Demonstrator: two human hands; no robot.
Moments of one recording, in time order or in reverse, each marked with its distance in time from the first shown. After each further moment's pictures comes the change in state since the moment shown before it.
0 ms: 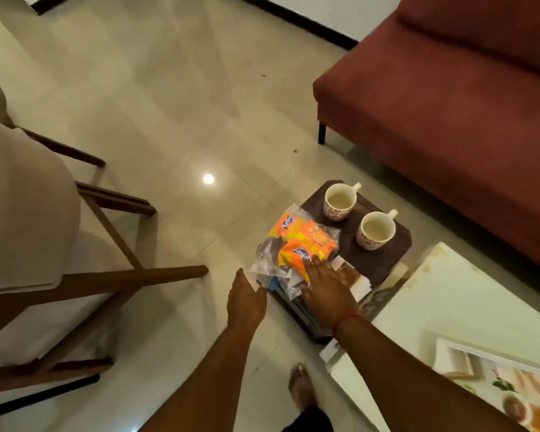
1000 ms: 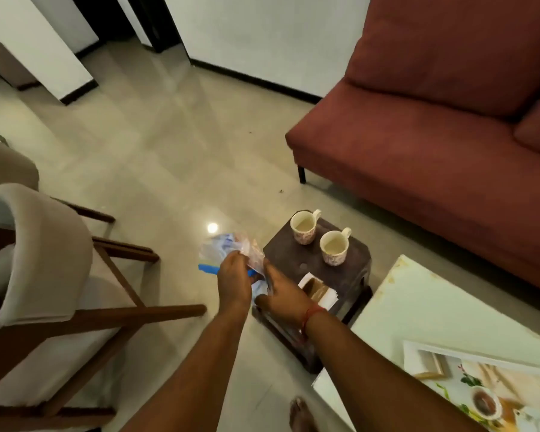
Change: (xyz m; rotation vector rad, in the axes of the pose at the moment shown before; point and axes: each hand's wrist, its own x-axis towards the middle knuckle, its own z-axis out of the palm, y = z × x) left_hand -0.122 0.146 -0.038 -0.533 0.205 0.268; right_hand -0.087 -0.037 -0.117 0.880 -0.108 -0.185
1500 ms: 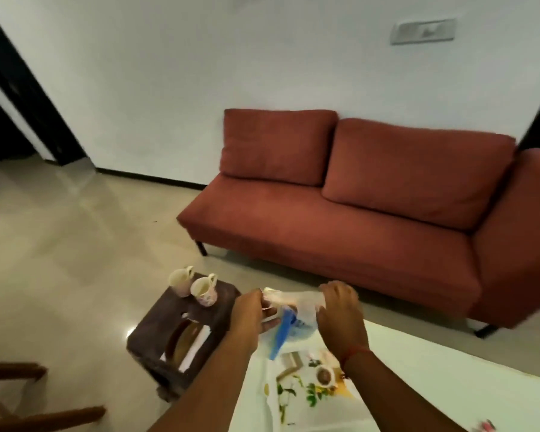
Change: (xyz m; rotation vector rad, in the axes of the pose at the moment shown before) left_hand -0.343 0.090 0.206 -0.159 -0.526 -0.438; right_hand -0.417 0.095 -0.232 -0.757 0.980 0.173
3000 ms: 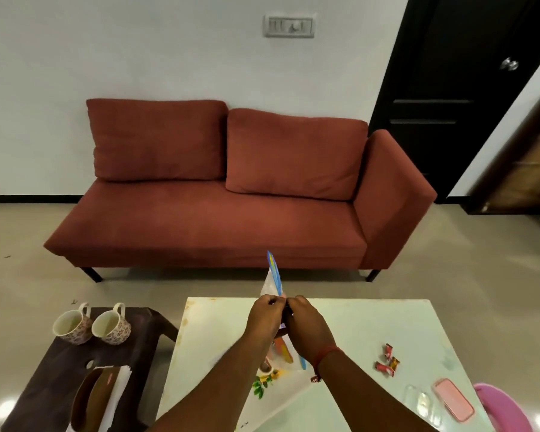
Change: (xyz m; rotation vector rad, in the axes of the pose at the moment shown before) left_hand 0.009 -0.069 0.108 0.497 -0.449 0.154; right_hand -0.034 0.023 -0.017 0.139 -0.088 0.291
